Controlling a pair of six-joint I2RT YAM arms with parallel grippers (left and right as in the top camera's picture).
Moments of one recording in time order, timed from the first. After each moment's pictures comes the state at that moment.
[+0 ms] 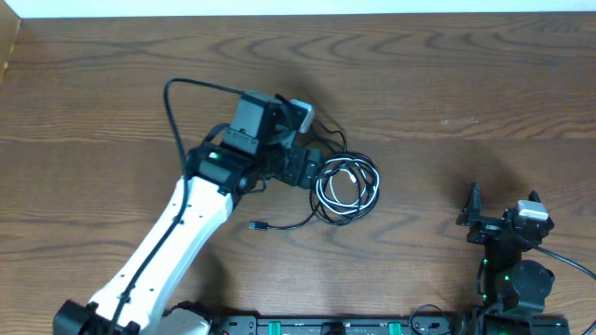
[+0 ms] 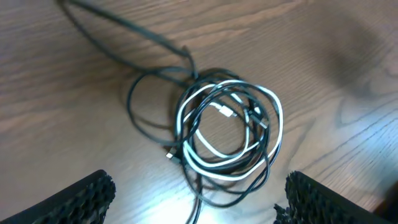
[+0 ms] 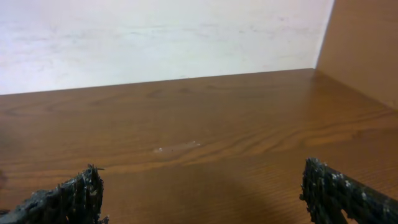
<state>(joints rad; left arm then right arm) -0.45 1.40 1.13 -0.68 0.31 -0.07 -0.17 0.01 0.01 -0.07 0.01 0.01</state>
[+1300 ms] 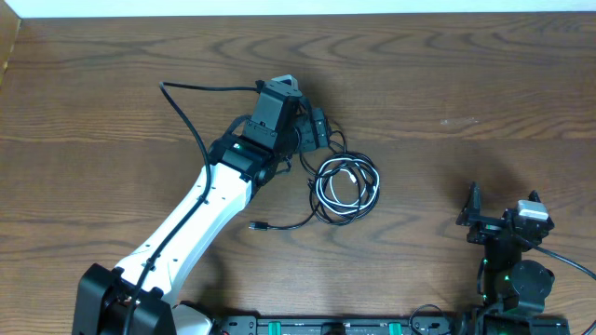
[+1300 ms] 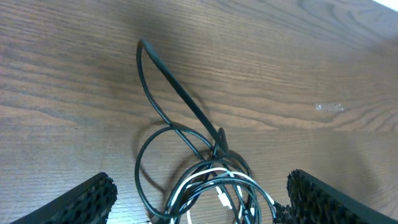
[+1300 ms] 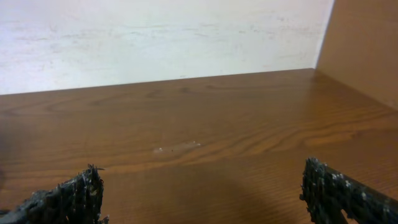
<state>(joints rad) -0.48 1.51 1.13 -0.43 0.05 -0.64 -0.17 0.01 0.01 -0.07 0.01 0.01</state>
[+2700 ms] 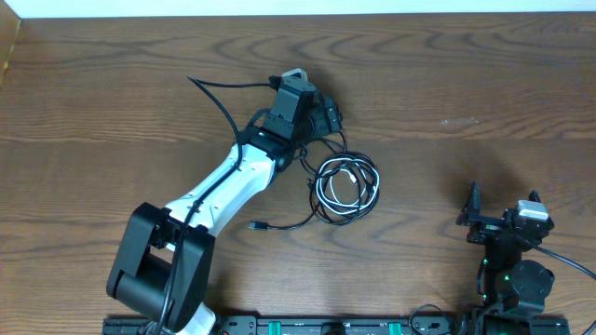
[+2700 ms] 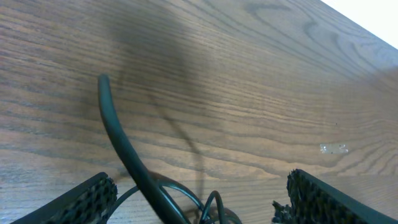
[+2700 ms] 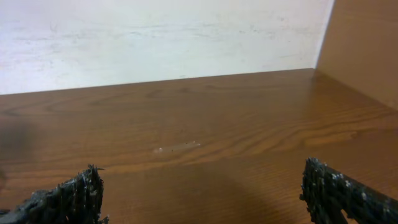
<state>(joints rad) -0.48 1.75 1.13 -0.13 0.04 -0.72 -0.17 0.01 0.01 -0.07 0.01 0.01</state>
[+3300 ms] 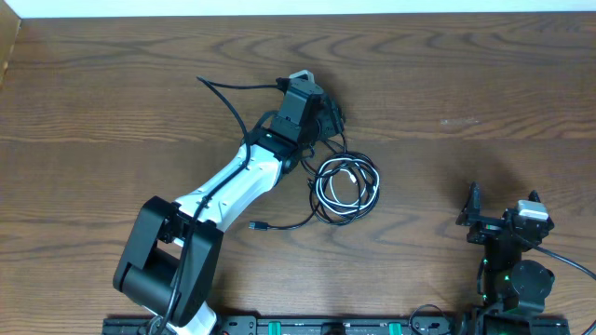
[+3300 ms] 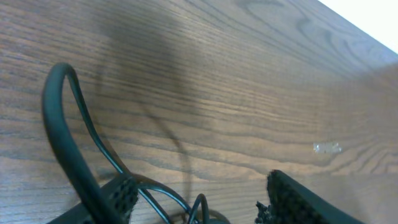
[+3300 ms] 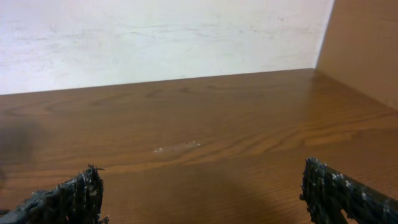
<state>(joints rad) -0.51 1.78 1.13 -0.08 0.04 -0.75 -0.17 0.01 0.01 -0.07 0.01 0.01</state>
